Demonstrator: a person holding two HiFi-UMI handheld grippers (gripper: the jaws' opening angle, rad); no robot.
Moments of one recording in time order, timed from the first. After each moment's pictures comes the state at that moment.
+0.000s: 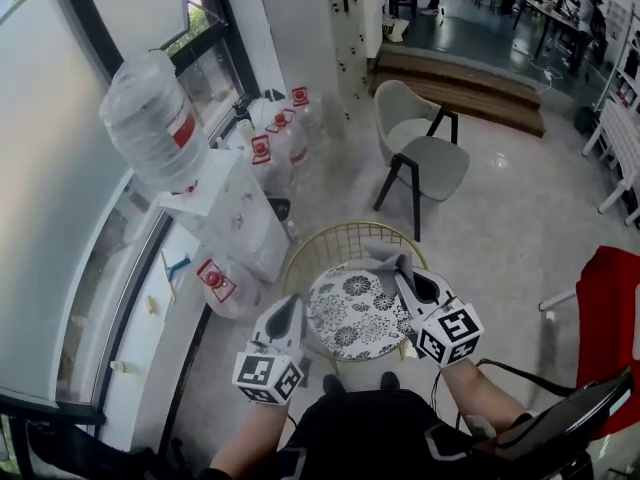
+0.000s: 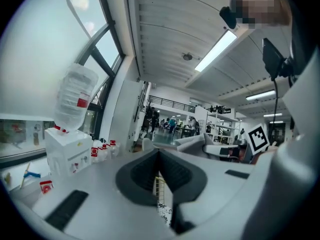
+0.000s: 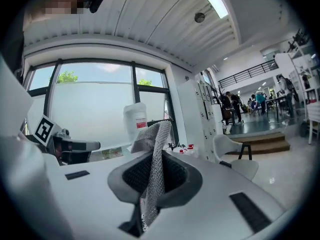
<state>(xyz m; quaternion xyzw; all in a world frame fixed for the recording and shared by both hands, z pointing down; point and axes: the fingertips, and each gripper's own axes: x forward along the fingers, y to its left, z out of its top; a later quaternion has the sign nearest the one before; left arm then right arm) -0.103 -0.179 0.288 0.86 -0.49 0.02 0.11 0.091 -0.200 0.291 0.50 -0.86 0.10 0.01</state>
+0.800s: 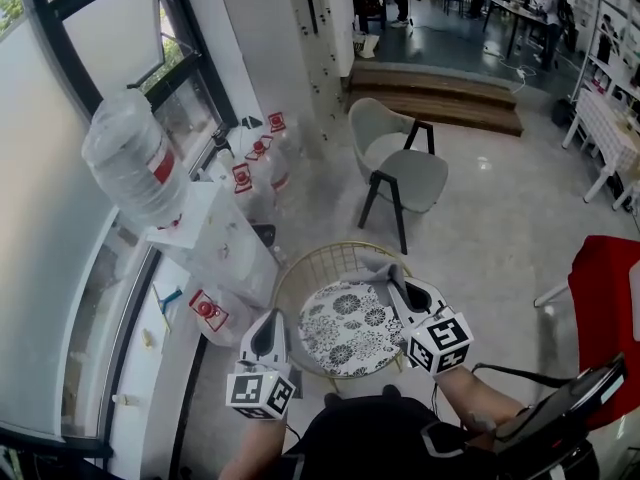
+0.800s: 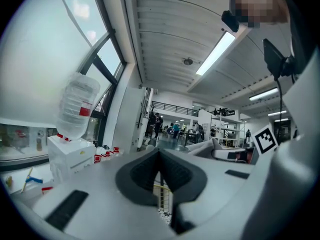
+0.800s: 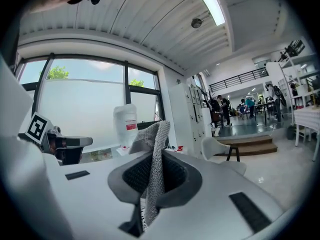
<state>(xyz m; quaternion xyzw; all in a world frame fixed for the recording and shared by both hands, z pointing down) -0.105 -0.189 0.265 0.85 -0.52 -0.01 0.09 0.118 -0.199 0.281 0.55 -0.83 0.09 0.02</state>
